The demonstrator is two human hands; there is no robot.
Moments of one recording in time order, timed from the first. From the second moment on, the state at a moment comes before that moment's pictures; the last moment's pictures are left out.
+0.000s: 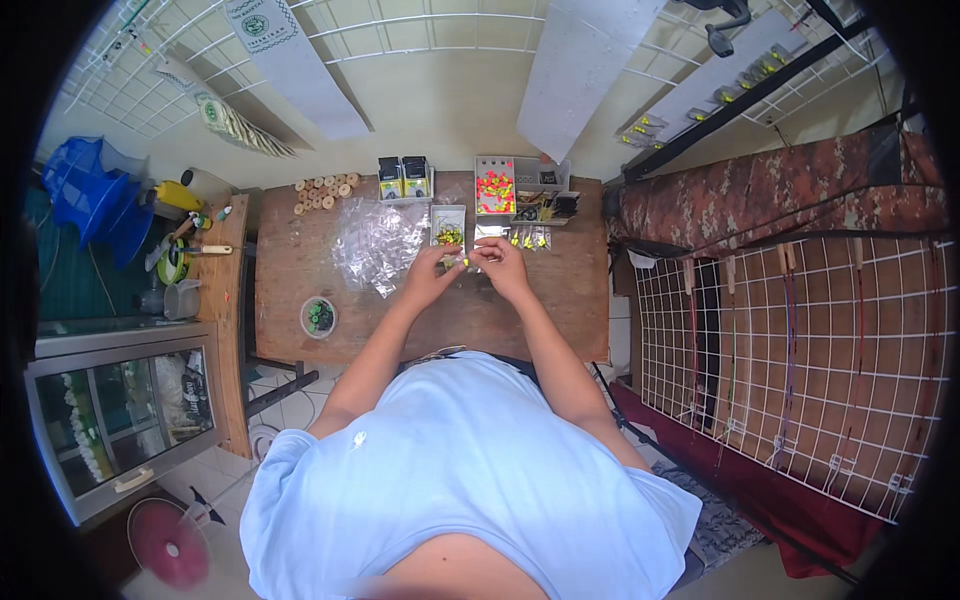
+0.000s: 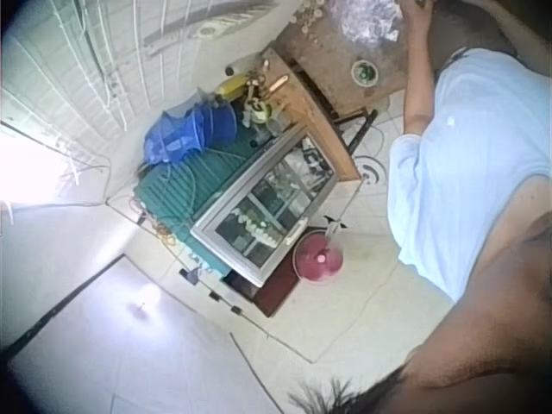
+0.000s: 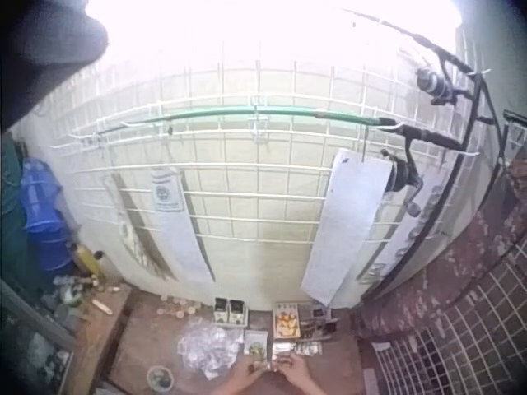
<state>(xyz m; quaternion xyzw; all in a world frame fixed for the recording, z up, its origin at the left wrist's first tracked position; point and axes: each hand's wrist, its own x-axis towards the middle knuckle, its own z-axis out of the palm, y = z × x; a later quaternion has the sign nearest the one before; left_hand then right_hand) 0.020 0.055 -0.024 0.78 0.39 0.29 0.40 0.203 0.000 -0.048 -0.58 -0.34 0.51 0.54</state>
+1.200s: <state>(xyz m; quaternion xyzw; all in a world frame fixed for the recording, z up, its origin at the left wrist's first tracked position) 0.015 0.007 -0.049 0.70 0.45 0.22 0.51 0.240 -0.029 -0.111 -0.78 -0.46 0.34 0.27</state>
